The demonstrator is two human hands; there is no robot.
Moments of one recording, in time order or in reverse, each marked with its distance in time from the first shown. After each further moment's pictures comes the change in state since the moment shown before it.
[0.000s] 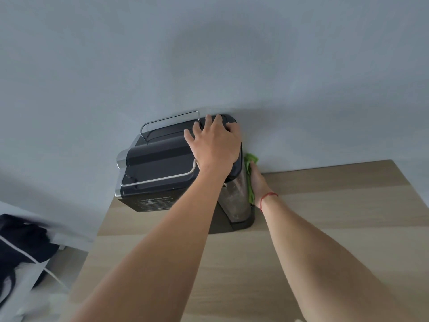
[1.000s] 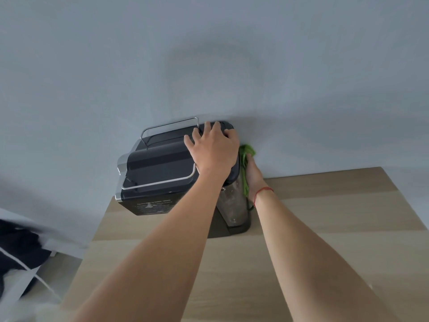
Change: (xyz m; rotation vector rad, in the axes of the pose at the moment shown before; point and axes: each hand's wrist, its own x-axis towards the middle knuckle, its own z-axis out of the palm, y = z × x) left_hand 0.001 -0.001 -0.001 0.004 -0.013 0.004; right_hand -0.032 -0.040 0.025 0.026 0.027 -0.071
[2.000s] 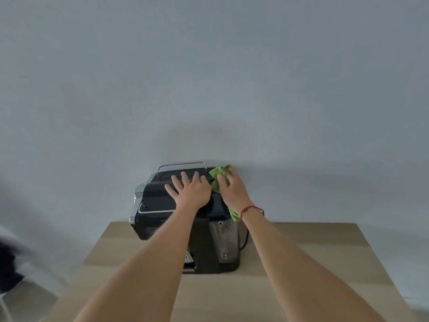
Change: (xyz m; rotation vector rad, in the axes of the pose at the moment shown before) left_hand -0.005 -0.046 -0.046 -0.030 -0.332 -0.229; right_hand -0.117 -0.086 0.063 -0.892 -0.071 -0.647
